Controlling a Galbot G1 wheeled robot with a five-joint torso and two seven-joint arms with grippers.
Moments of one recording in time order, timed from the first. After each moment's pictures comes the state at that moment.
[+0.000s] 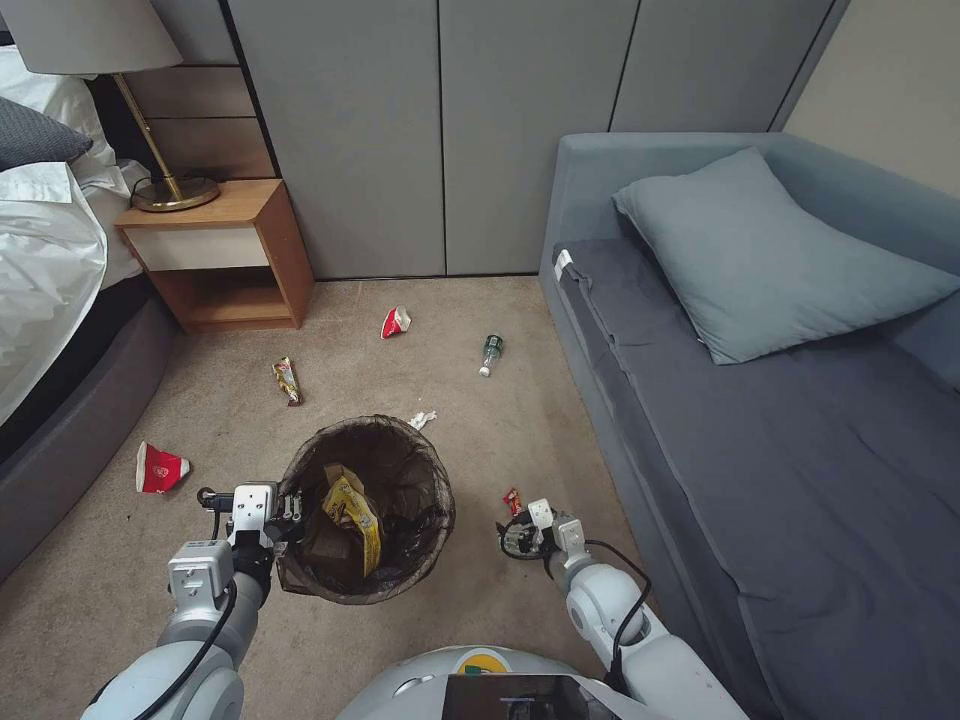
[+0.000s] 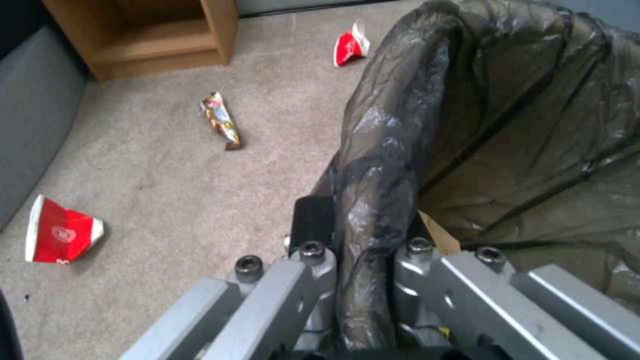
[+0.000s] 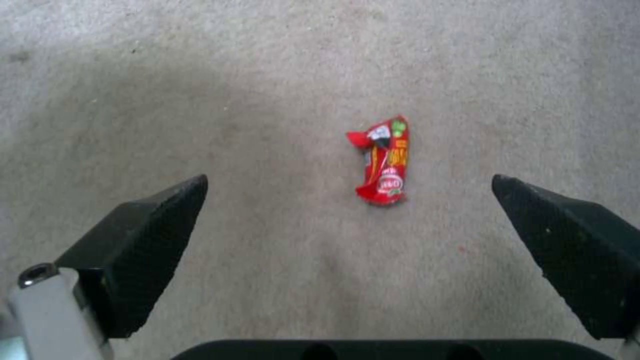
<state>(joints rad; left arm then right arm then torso) 1.89 -1.37 -0.70 -2.50 -0.25 0.54 -0.12 -1.32 1.26 0.15 1.66 0.27 -0.45 0.07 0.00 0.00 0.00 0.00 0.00</state>
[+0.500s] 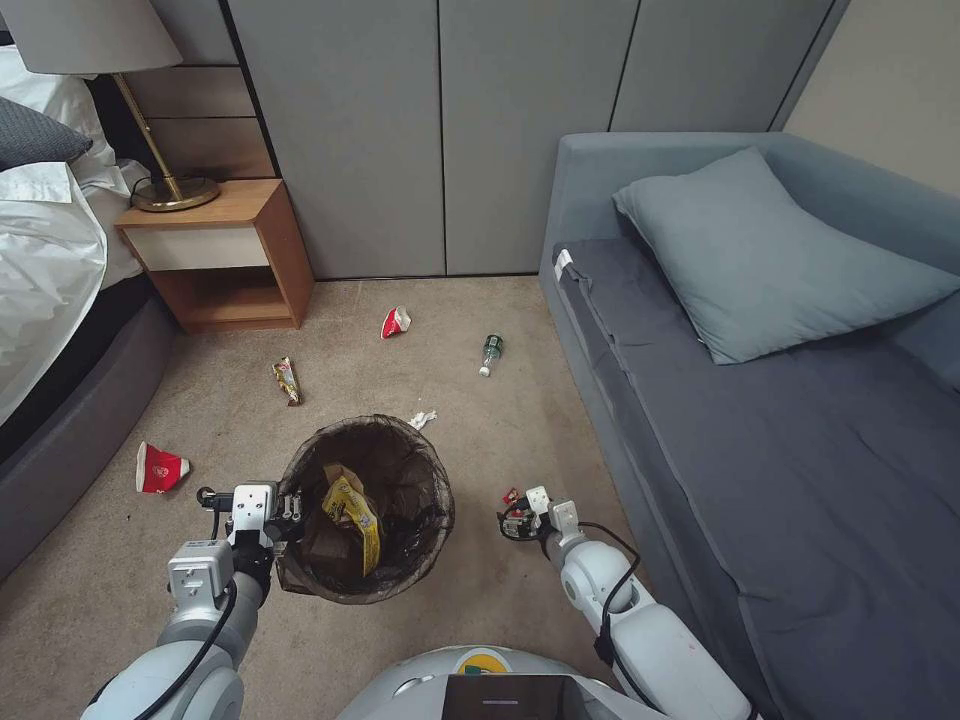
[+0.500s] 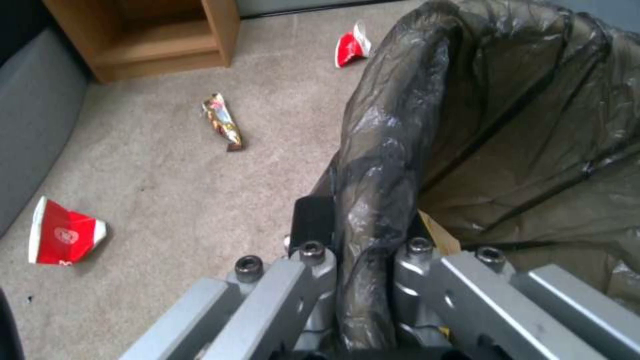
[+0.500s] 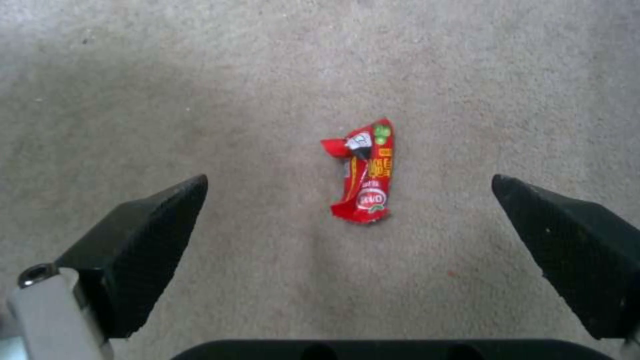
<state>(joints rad) 1.89 -1.37 -0.70 -2.50 -0.24 0.54 -0.12 -1.21 1.26 0.12 1.55 0.30 -0.50 0.07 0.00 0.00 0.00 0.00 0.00</state>
